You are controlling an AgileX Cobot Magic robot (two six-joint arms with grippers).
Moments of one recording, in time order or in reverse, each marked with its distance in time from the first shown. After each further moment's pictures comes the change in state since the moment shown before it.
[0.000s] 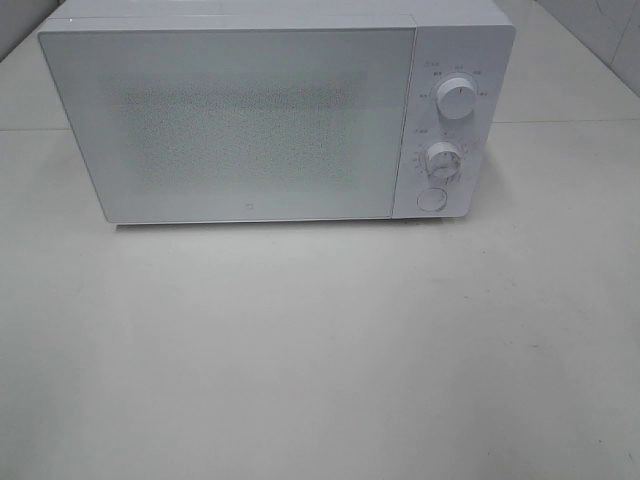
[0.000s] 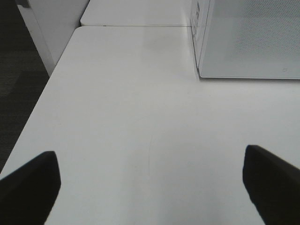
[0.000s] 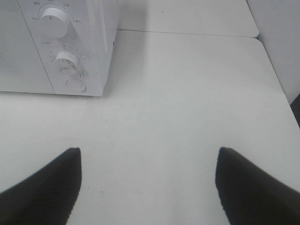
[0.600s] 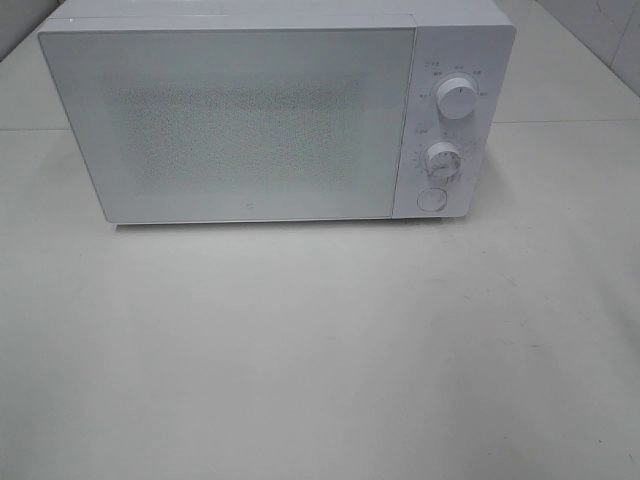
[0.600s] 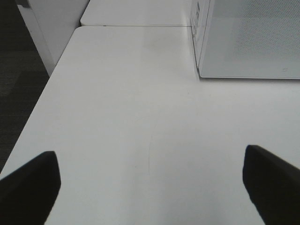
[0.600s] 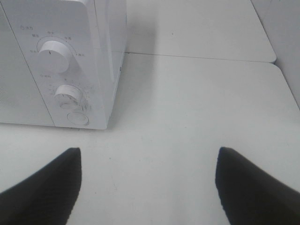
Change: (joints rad) left arm 0.000 0.000 0.000 0.000 0.000 0.000; right arm 0.000 0.261 0.000 0.003 -0.313 0.000
